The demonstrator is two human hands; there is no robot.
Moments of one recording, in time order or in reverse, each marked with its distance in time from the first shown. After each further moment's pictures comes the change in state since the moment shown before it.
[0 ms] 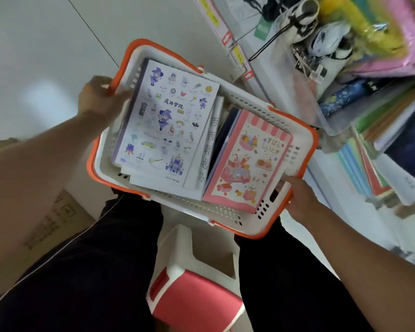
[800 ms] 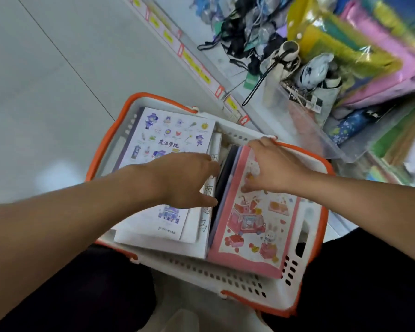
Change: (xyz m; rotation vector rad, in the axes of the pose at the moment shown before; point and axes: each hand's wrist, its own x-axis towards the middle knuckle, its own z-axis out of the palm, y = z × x) left_hand -0.114 0.059 0.068 0.912 -0.523 1.028; right_hand 0.028 -0.080 0.096 -1.549 -0.049 -1.284
